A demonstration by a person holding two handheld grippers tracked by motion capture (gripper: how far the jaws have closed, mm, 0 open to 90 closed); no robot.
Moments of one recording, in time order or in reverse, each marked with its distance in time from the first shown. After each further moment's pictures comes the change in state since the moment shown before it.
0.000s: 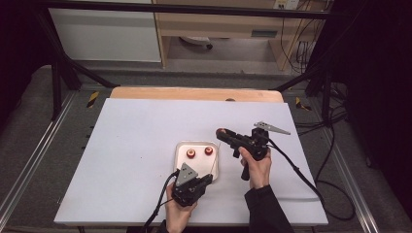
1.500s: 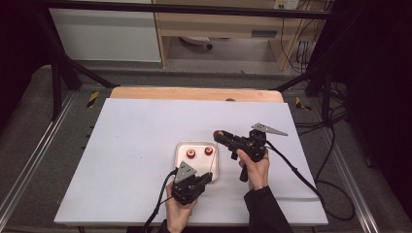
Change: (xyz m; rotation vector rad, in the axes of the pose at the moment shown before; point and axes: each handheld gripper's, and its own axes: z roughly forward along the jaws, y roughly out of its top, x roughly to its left) left arm 0.004 0.004 0.002 -0.009 0.002 -0.052; right arm 0.000 -0.006 0.004 0.011 0.033 -0.016
